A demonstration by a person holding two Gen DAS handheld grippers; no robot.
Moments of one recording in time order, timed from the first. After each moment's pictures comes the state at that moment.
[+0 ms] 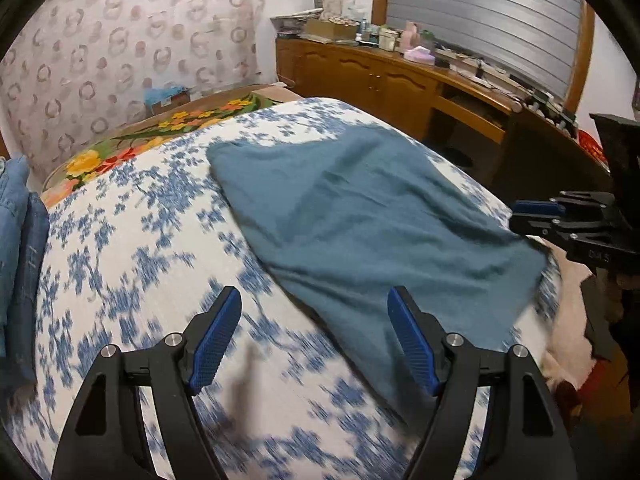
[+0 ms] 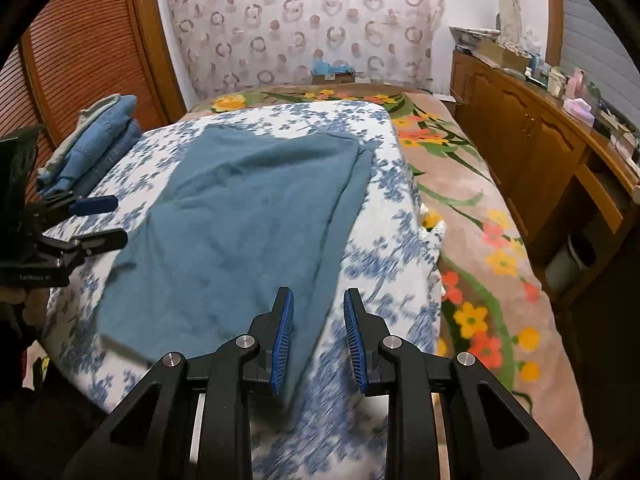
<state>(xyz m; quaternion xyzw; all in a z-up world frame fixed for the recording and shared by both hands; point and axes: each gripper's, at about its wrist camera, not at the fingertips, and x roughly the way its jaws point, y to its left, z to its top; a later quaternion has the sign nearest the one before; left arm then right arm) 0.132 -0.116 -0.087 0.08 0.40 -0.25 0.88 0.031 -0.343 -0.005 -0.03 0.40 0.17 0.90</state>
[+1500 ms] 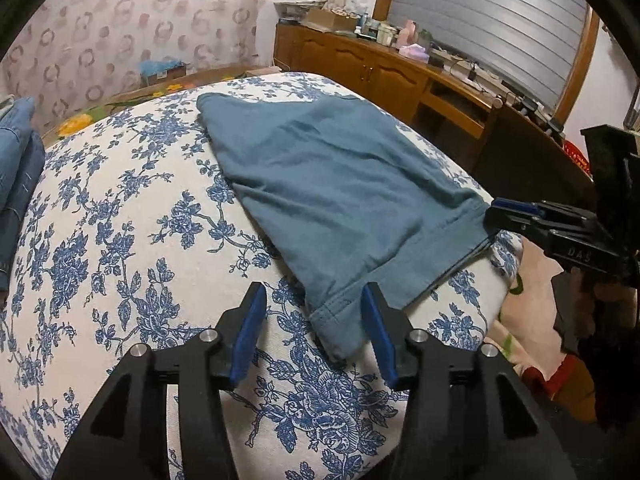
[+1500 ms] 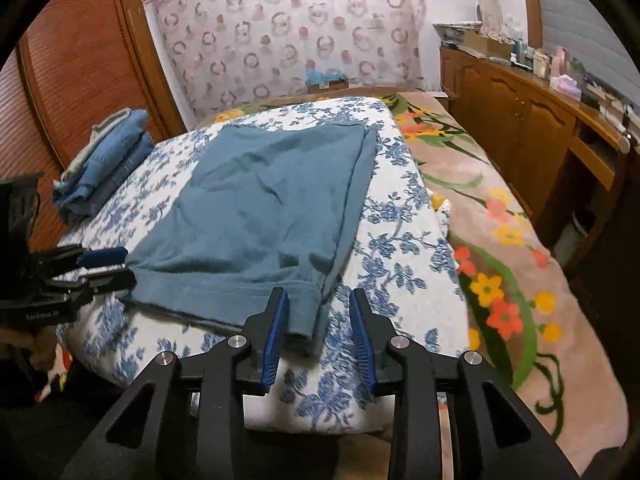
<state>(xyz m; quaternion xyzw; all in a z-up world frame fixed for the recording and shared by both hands) 0.079 -0.108 -0.102 0.03 0.43 -0.26 0.87 -0.013 -0.340 -0.019 0.02 0.39 0.16 0.91</state>
